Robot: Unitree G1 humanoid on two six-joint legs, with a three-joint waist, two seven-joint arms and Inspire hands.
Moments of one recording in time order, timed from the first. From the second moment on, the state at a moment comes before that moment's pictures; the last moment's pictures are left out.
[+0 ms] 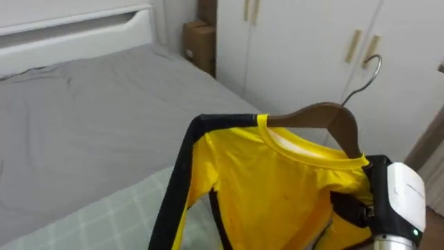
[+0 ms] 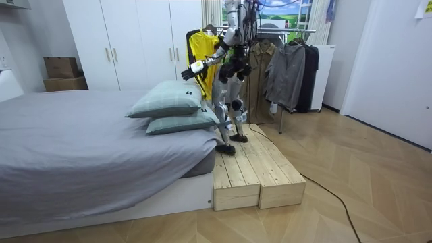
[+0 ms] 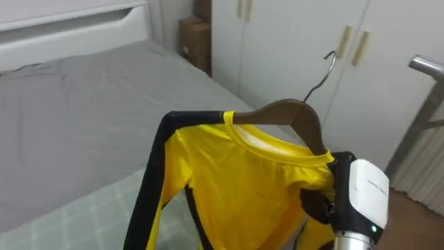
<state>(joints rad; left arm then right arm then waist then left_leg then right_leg) 0.25 0.13 -0.03 0.68 0.34 -0.09 0.59 0.05 -0.24 0.06 0.23 -0.67 -0.13 -0.61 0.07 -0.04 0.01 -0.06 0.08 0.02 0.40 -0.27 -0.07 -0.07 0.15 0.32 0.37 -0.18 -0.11</state>
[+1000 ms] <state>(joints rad) 0.14 0.18 -0.03 0.81 0.31 -0.10 0.58 0.02 -0.27 0.01 0.13 -0.64 -0.13 -0.66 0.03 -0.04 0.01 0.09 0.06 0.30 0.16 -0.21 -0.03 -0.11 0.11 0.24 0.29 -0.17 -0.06</state>
